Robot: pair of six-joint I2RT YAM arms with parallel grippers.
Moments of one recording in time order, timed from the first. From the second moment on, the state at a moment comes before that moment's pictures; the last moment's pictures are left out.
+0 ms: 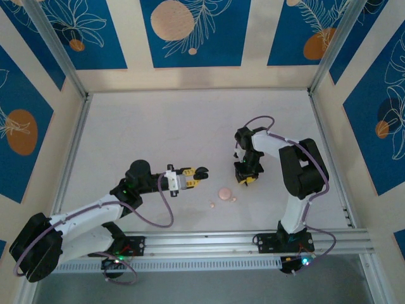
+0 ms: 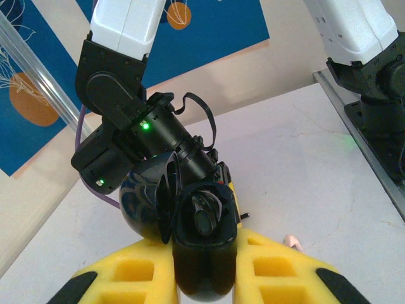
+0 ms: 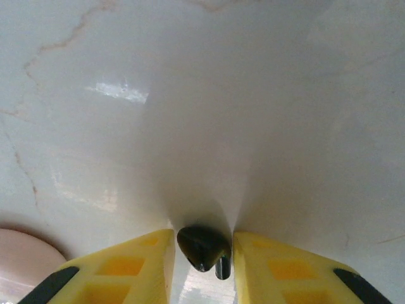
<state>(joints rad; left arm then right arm) -0.75 1.02 0.40 0.52 0.62 0.50 0.37 1.84 1.14 -1.04 -0.15 0.13</state>
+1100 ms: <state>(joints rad) -0.75 1.54 0.43 0.97 0.52 0.27 0.40 1.11 0.81 -0.49 -0.33 0.25</state>
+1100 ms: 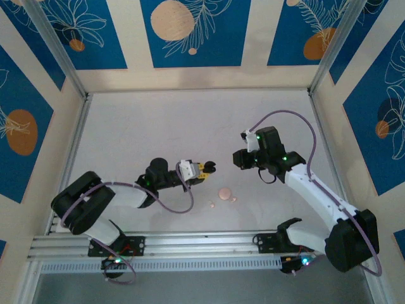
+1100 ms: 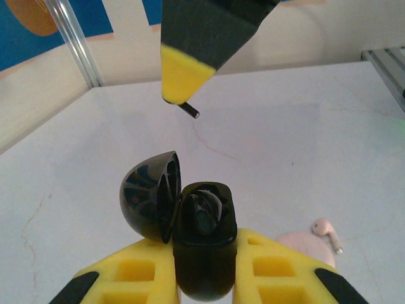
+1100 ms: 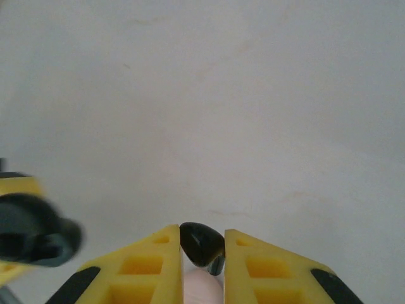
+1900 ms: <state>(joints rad) -0.75 1.69 0.48 1.27 0.55 0.08 0.48 1.01 0.71 -0.20 -0.58 0.24</state>
